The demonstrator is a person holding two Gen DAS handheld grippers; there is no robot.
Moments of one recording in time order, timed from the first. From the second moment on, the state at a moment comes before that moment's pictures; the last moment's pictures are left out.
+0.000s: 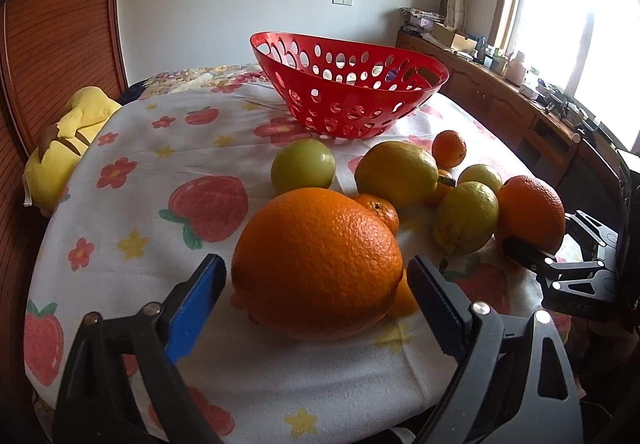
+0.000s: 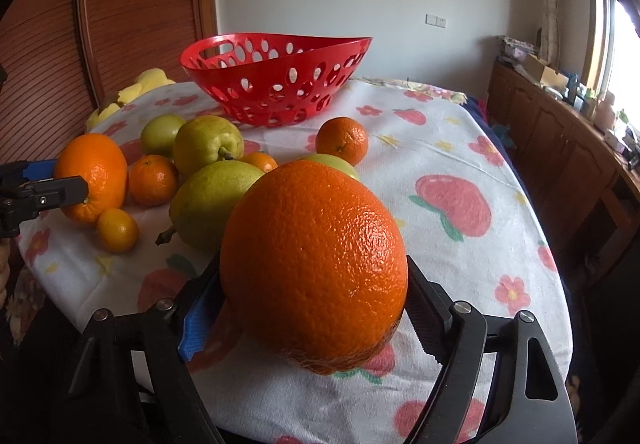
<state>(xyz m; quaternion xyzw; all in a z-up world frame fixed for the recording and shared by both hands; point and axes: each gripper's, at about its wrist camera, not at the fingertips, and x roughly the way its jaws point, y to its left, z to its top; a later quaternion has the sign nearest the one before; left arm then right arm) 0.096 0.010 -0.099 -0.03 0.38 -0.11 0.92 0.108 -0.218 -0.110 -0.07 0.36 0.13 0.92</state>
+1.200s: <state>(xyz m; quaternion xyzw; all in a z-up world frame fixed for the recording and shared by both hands) 0.102 0.012 -0.106 -0.03 0.37 -0.11 0.92 0.113 -0.222 -0.111 -0.05 0.36 0.15 0.92</state>
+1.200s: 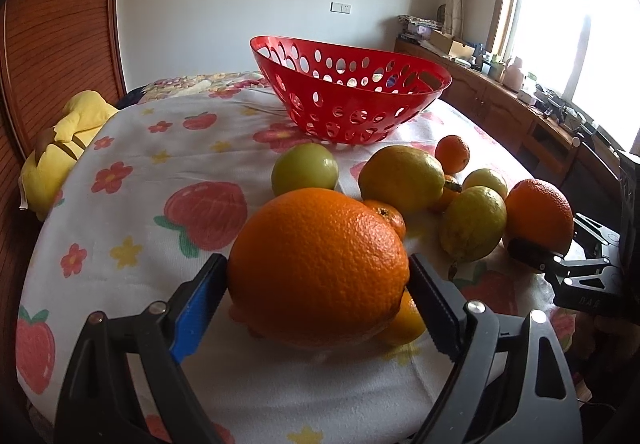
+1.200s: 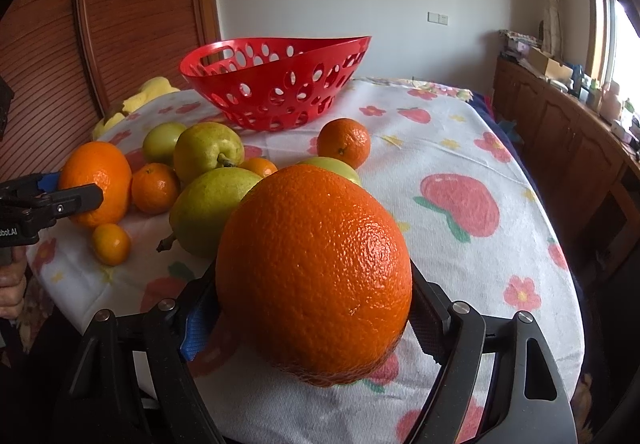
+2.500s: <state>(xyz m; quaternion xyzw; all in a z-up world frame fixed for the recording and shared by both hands) 0.135 0.019 -0.024 -0.03 0.28 -0.13 0.95 0.157 -0.211 -0.021 -0.07 0.29 0.20 0.93</state>
